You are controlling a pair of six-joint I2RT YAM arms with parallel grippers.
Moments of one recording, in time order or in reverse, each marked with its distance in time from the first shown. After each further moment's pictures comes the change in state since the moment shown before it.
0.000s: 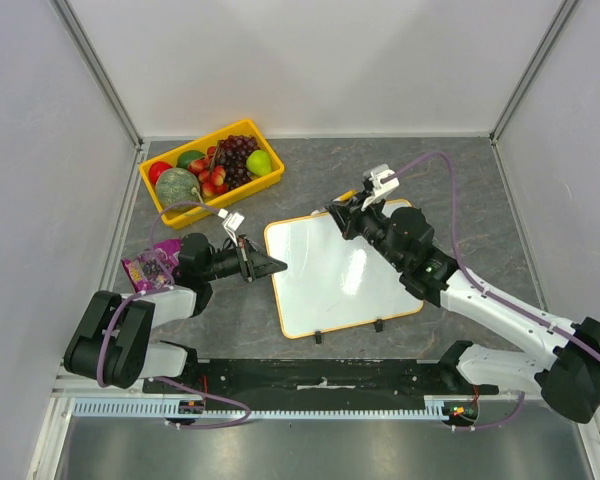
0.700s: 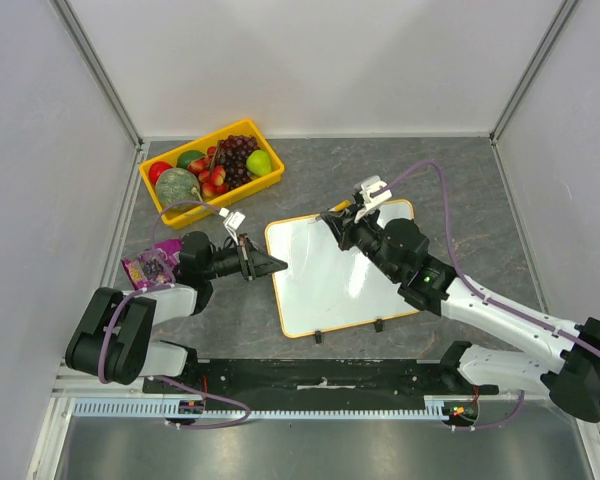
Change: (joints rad) left arm 0.000 0.021 0.014 0.000 0.009 0.000; right arm 0.073 -0.029 -0.023 -0.013 0.078 -0.053
